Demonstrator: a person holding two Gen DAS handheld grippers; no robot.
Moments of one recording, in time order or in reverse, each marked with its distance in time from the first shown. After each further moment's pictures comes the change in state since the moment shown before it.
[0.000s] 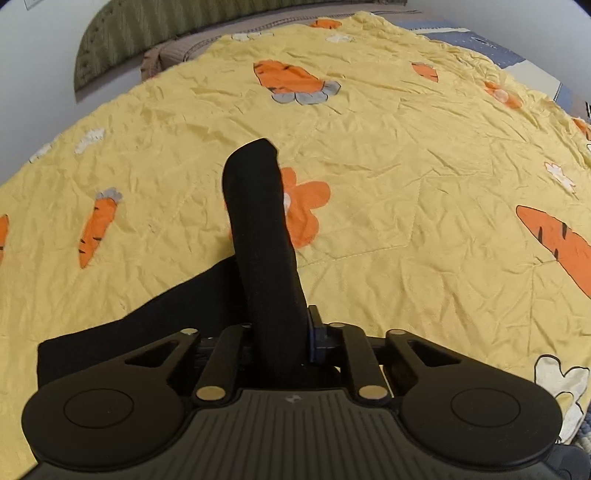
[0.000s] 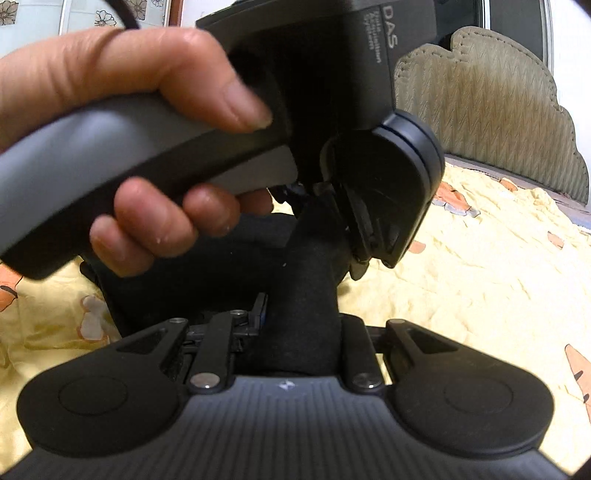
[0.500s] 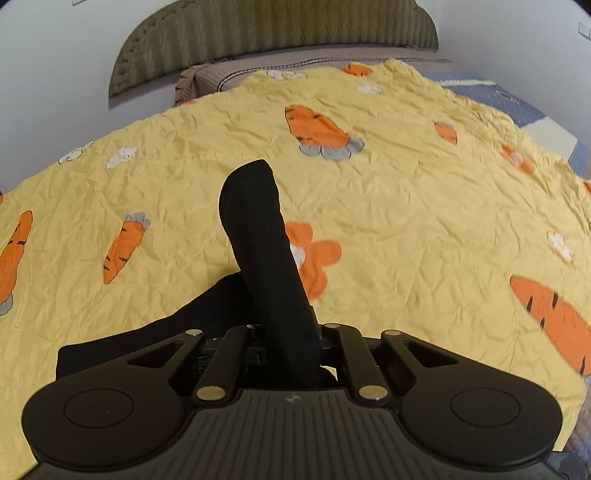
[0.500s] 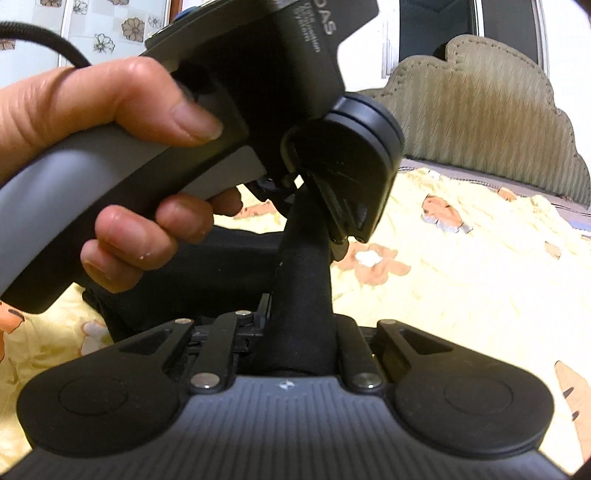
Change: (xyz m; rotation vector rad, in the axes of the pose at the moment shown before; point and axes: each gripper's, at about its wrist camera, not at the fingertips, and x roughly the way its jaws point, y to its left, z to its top) left arm -0.031 0.005 0.023 -0.137 -0.107 0.018; right arm -0.016 -0.025 0.012 0.018 -0.062 0.022
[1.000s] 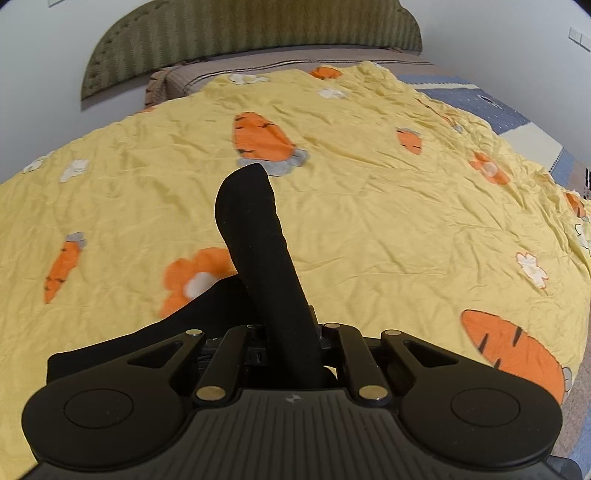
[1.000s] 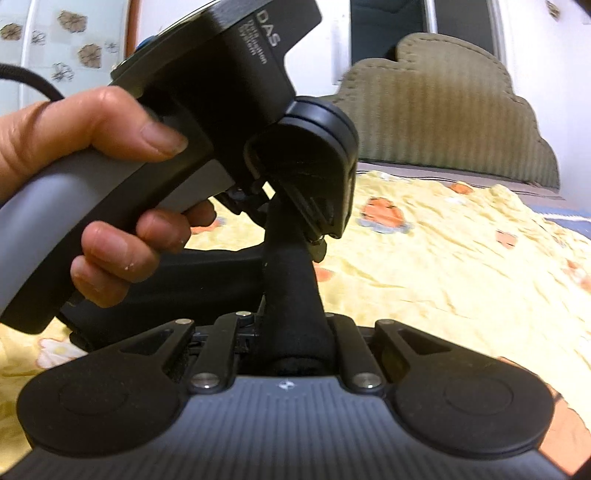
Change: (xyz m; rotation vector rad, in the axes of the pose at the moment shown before) left arm 0.024 -0.071 0.027 0.003 0.009 -0.065; right arm -0.031 -0.053 -0.007 0.092 -0.034 -0.096
